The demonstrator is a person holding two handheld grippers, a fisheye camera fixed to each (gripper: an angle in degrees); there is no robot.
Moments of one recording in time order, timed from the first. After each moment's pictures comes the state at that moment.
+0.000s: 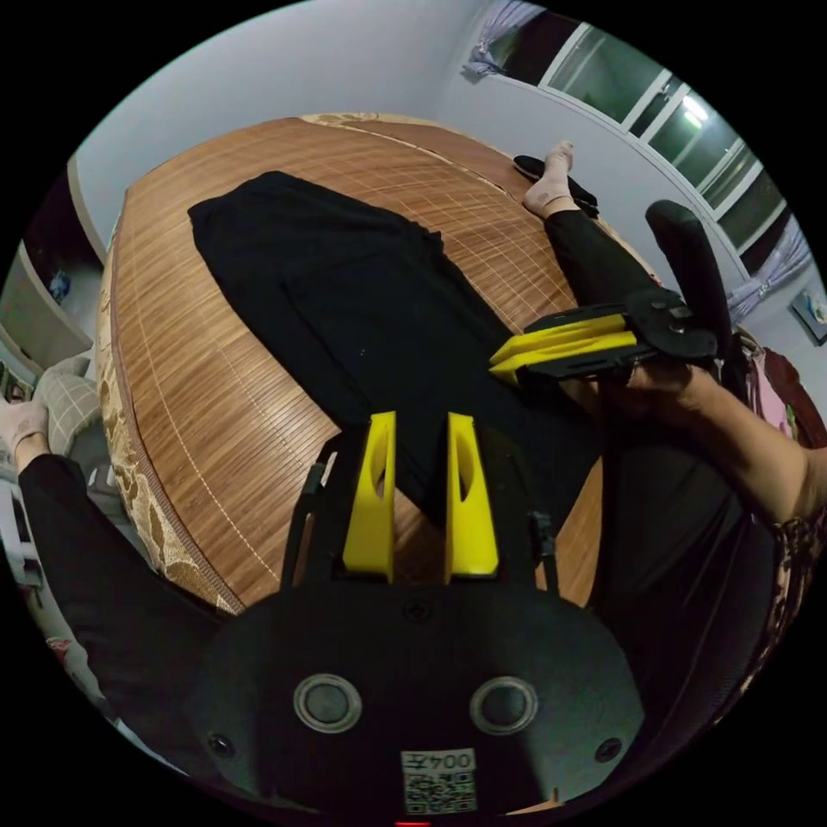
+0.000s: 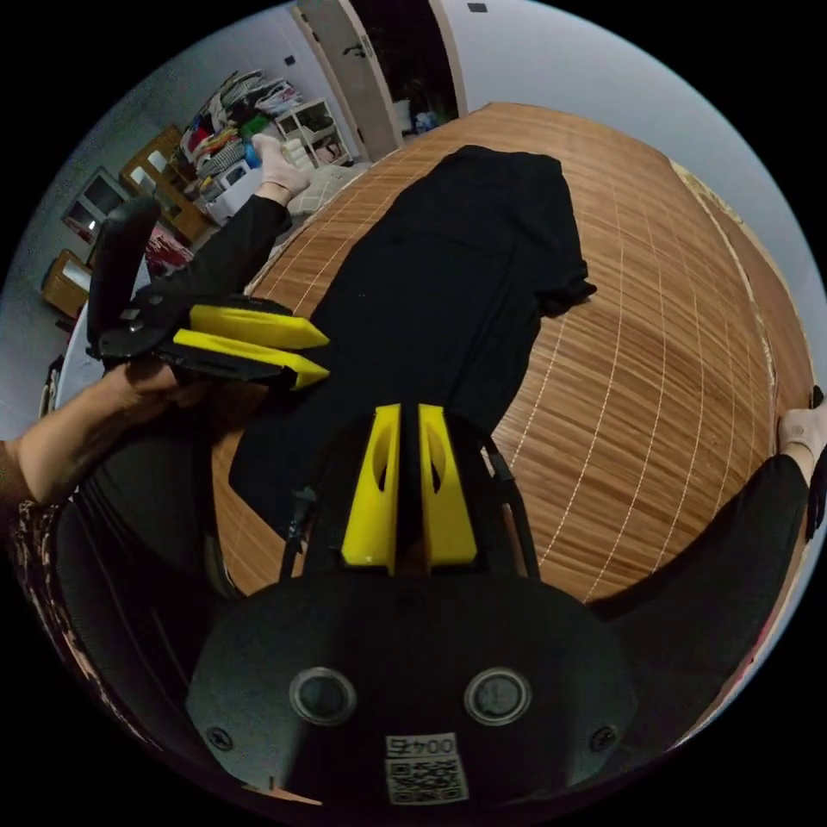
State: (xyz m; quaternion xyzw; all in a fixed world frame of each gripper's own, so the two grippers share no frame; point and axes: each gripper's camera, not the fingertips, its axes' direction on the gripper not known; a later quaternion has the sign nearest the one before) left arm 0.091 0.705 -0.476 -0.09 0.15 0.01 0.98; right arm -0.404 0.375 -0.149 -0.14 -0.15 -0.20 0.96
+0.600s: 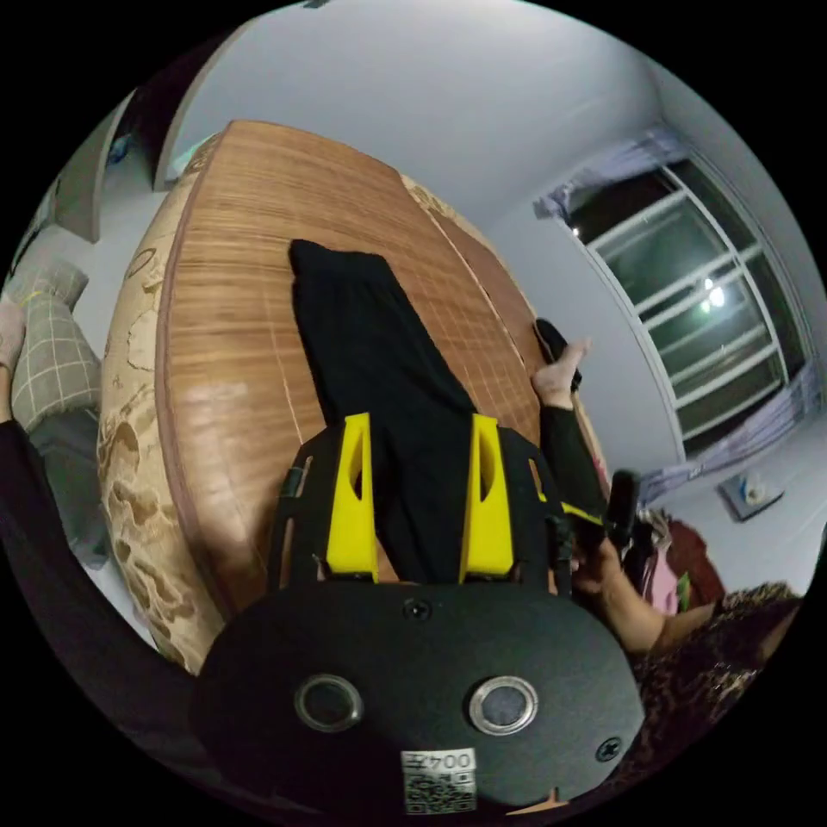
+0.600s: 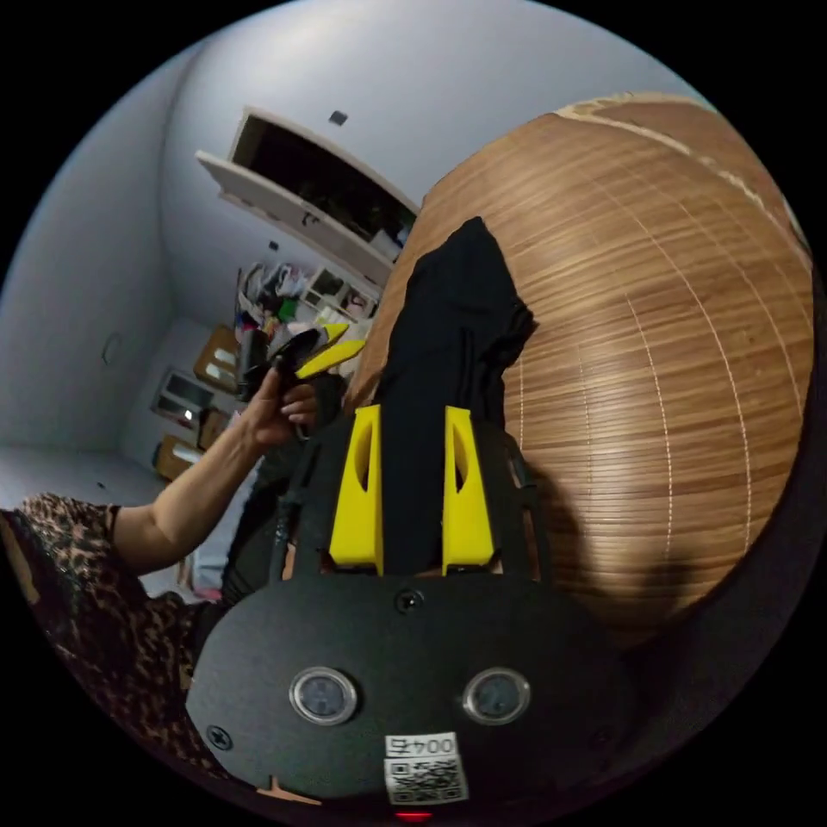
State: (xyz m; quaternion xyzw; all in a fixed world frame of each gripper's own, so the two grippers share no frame) left arm -0.188 0.571 -0.413 0.01 0.28 -0.26 0.92; right arm -0.214 0.351 -0.155 -0.03 -0.40 0.06 0.92
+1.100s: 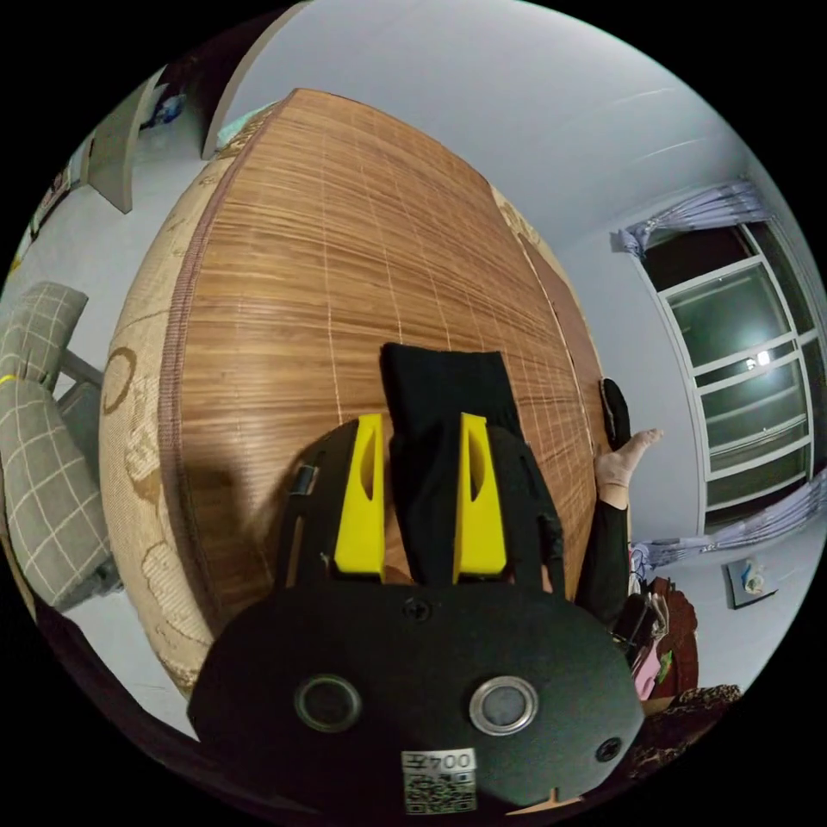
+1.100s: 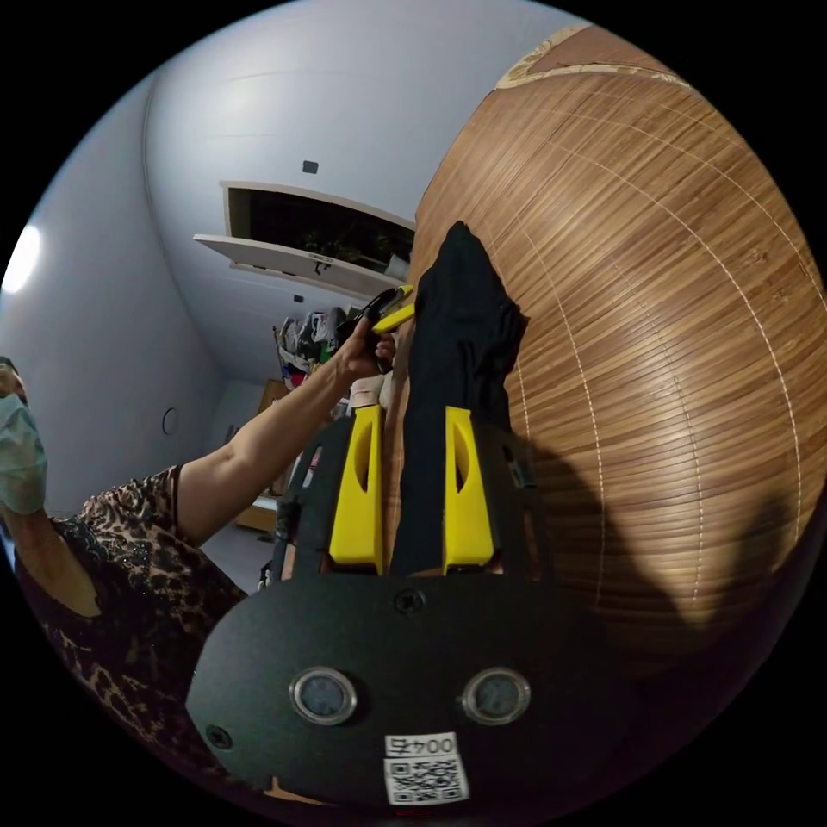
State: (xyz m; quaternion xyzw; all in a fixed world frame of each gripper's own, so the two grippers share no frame) left arm -0.321 0.443 -0.297 -0.03 0.25 -0.29 0.92; right arm -0.131 0.337 -0.132 -0.03 -0.47 0.13 0.87
